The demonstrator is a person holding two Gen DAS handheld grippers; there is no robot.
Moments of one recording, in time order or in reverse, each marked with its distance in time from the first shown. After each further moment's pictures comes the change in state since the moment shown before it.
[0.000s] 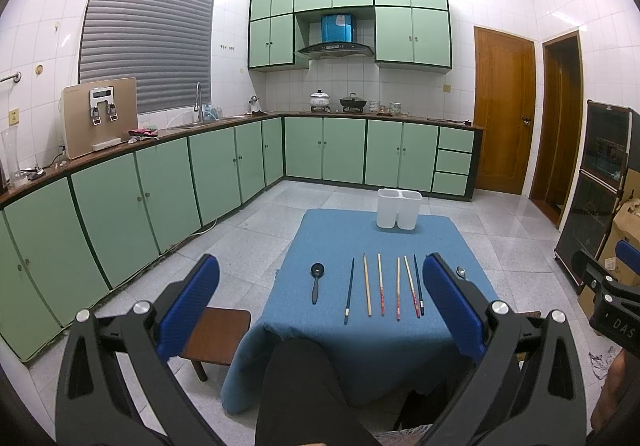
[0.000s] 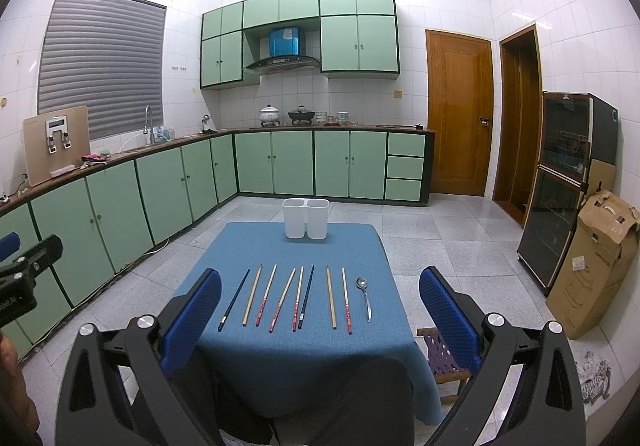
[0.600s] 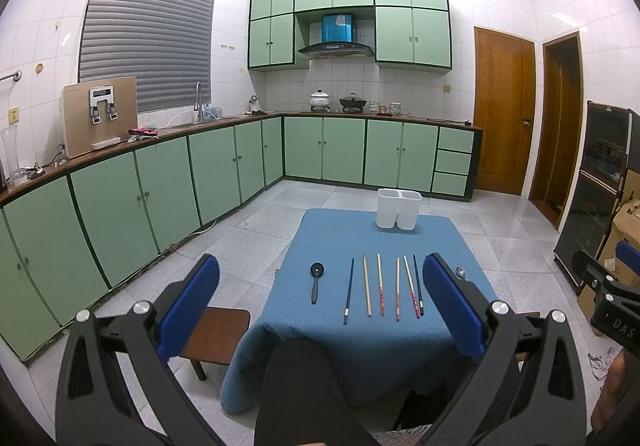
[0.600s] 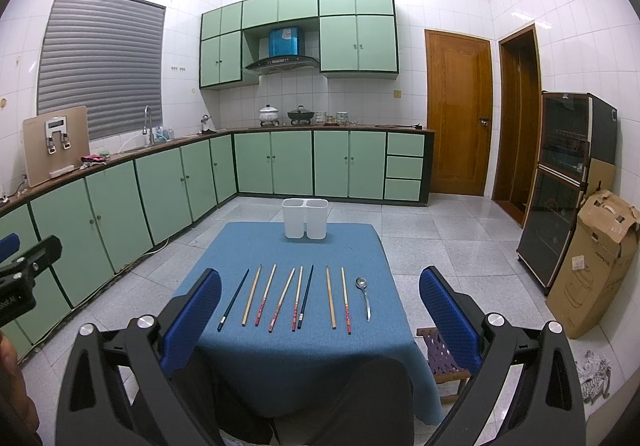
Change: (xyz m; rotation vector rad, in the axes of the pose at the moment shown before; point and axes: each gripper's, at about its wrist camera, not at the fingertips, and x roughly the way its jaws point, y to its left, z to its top) left arm -0.004 -0.001 0.003 -0.004 -0.001 -0.003; right arm 0.006 -0.002 -0.003 0.000 -0.001 -0.002
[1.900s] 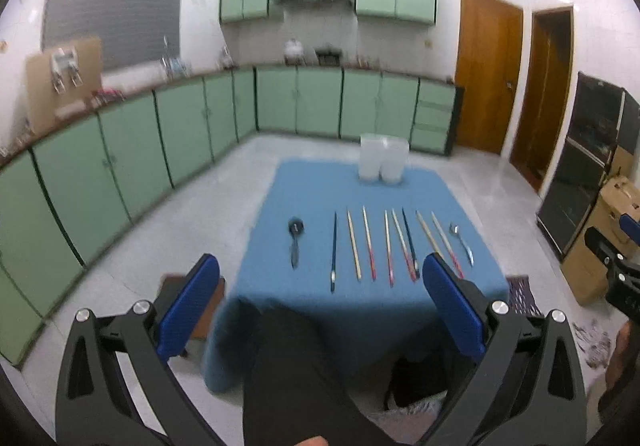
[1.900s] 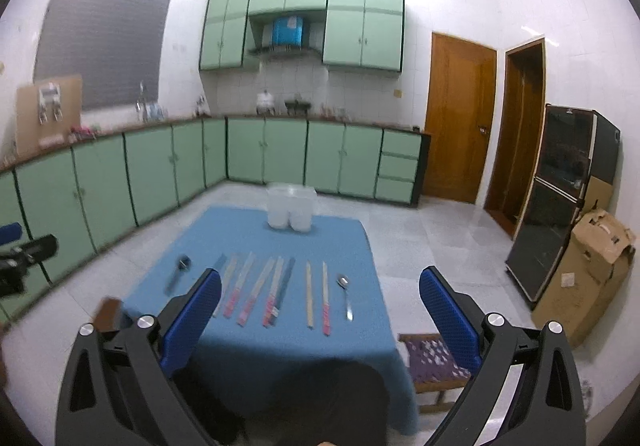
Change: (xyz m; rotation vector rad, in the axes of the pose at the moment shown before) left arm 0.100 0.020 -0.026 0.008 0.212 -0.120; right arm 0.068 -0.015 -0.025 -0.105 0.078 -0.050
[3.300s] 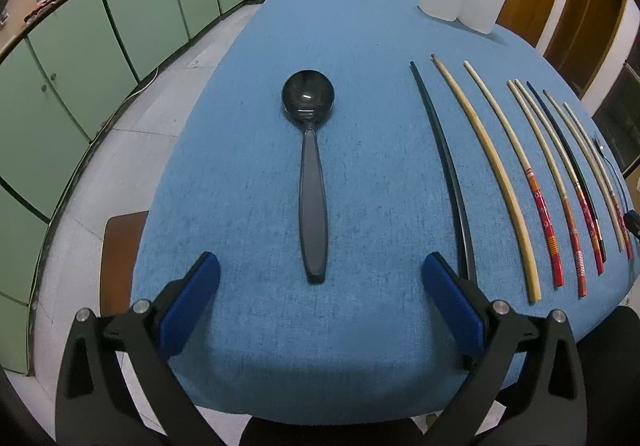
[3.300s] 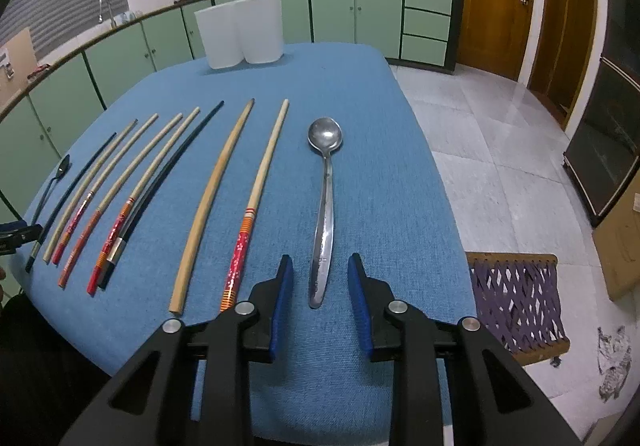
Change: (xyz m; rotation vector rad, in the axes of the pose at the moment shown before) left arm 0.368 0.051 -0.052 0.038 0.465 0.022; right arm 0.345 -0.068 -0.118 0.103 0.422 0.137
